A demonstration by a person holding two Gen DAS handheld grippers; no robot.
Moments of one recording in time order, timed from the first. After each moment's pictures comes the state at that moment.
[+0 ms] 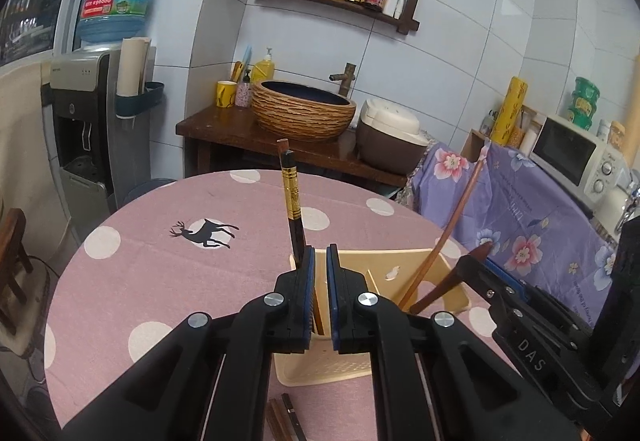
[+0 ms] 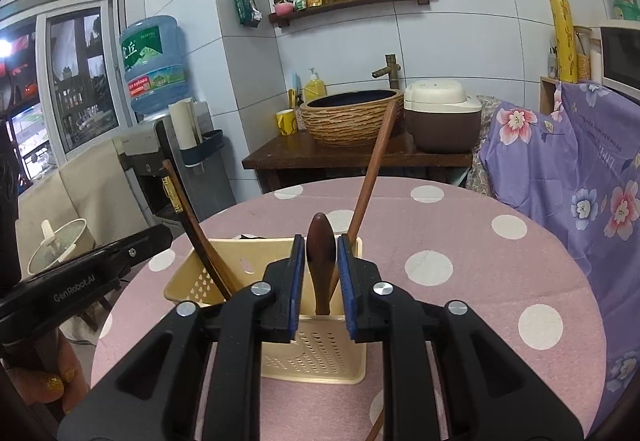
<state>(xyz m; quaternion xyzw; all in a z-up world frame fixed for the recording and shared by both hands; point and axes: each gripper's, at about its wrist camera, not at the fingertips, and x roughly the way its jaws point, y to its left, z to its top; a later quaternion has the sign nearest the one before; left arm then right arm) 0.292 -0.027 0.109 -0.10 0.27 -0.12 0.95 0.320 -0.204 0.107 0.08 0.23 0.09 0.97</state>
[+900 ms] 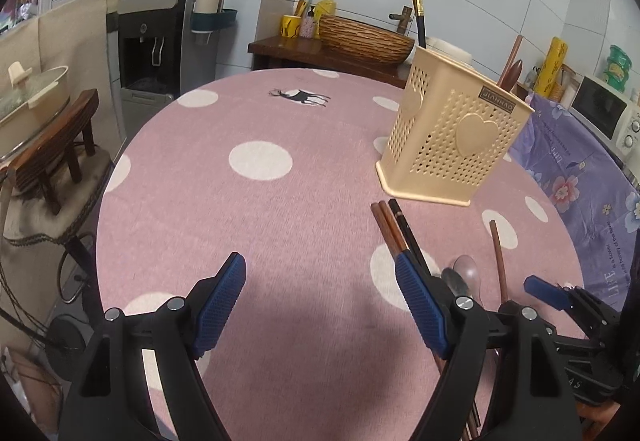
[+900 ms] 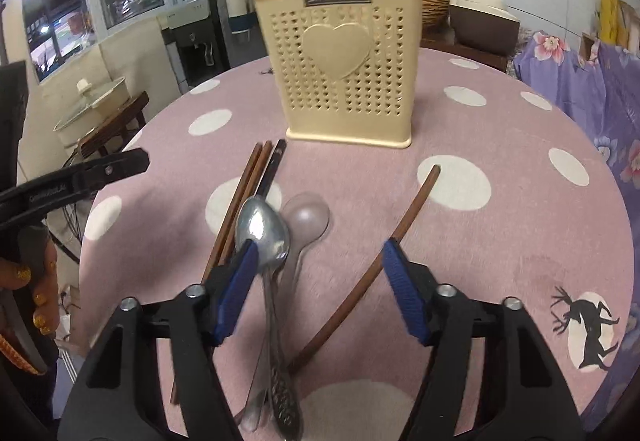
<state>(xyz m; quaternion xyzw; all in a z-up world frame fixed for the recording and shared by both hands) 0.177 0.040 -0.002 -0.10 0.36 -0.04 0.93 0.187 -0.174 -0.022 -0.01 0.37 0.17 0.91</state>
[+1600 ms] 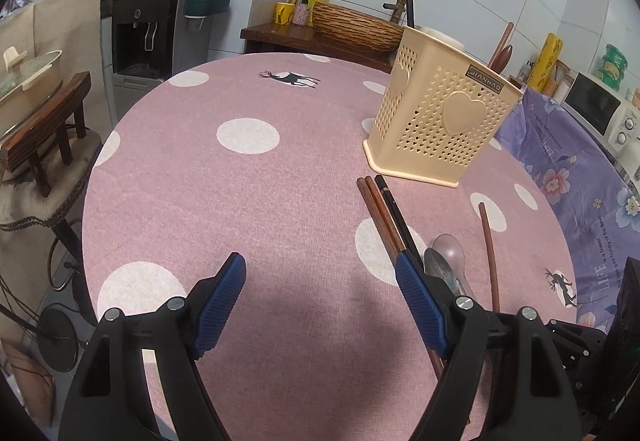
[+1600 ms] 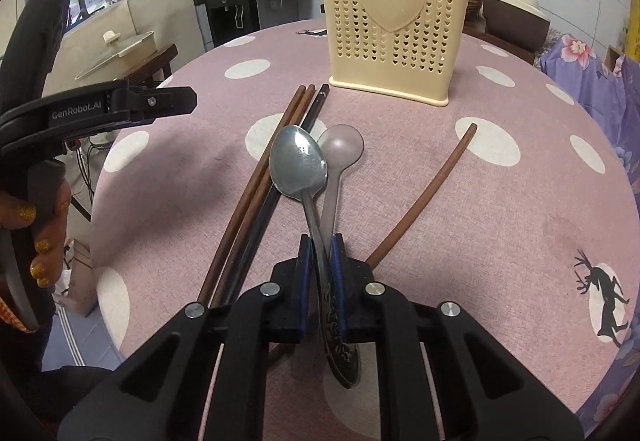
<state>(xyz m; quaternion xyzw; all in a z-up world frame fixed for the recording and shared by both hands) 0.166 0.030 -0.013 -0.11 0.38 -0.06 0.92 0.161 -0.160 -0.042 -0.04 0.40 0.21 0.89</state>
